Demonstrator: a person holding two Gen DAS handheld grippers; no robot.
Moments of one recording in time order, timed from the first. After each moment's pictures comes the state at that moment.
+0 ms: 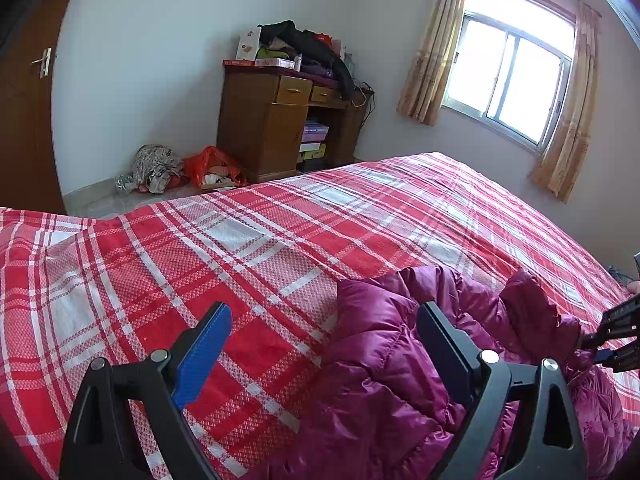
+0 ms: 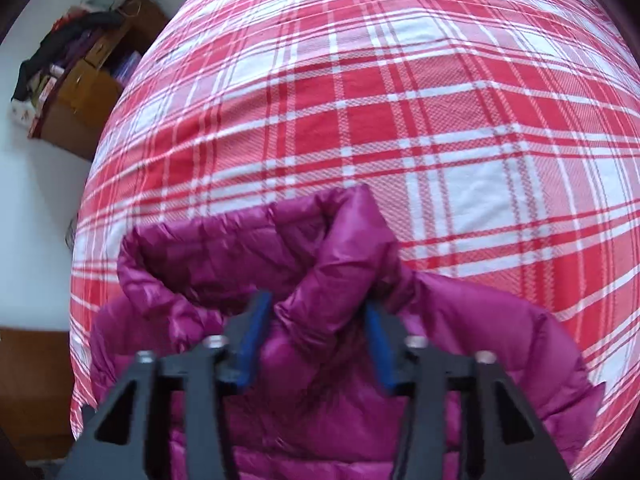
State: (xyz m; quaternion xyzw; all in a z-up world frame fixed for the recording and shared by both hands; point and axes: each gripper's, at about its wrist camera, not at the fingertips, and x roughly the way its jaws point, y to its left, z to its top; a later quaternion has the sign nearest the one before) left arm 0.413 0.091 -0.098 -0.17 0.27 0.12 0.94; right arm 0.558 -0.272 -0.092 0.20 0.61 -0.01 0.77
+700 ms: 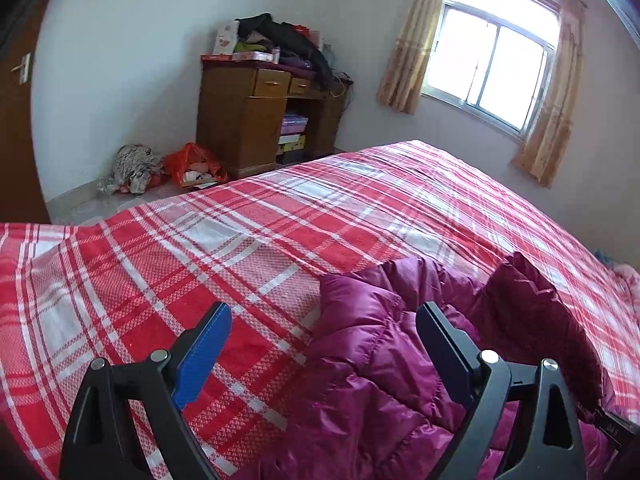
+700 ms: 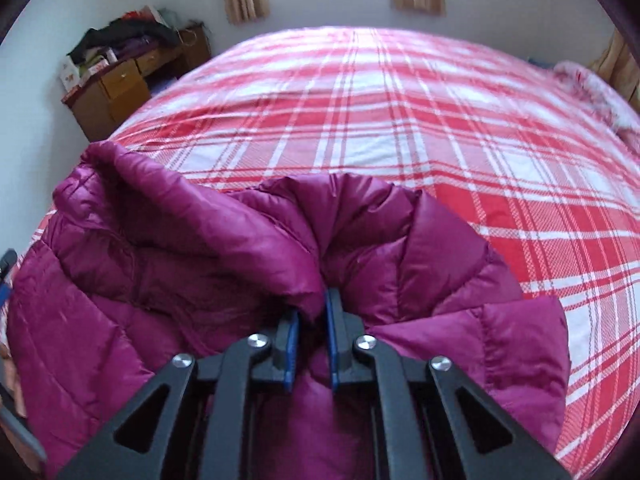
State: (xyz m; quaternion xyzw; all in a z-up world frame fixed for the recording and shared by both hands) left arm 0.416 0.083 -0.086 -0.14 0.29 0.07 0.95; right arm 0.414 -0.280 -0.107 0.06 0.43 -0.02 0.90
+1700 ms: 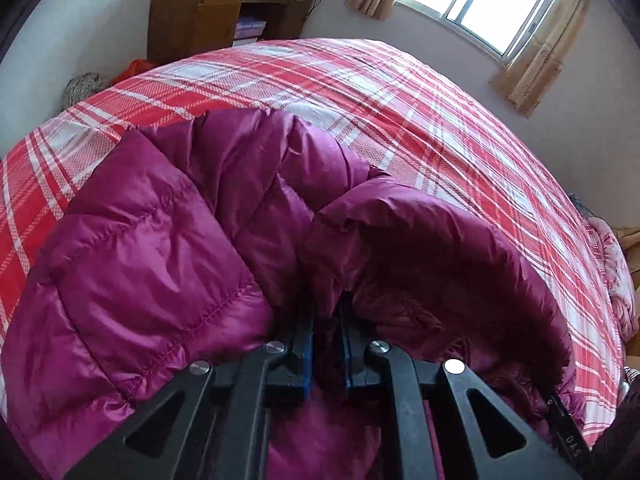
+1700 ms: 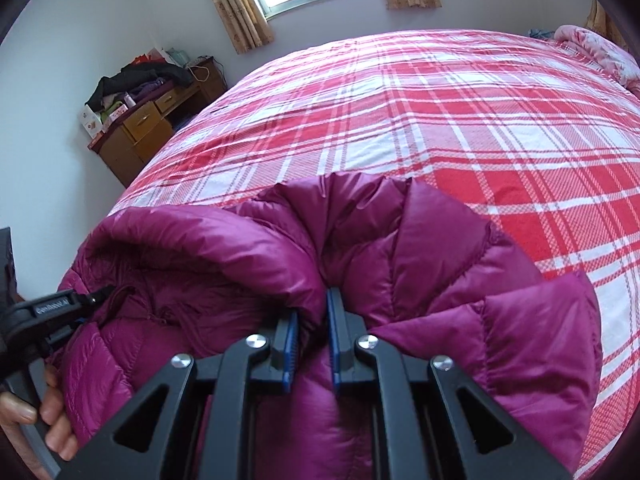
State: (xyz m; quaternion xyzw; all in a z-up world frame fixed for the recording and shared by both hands) left arm 0.462 -0.033 -0.120 -0.17 0.43 0.00 0.88; right arm 0.413 -0.302 -0.111 0.16 0.40 0.03 0.90
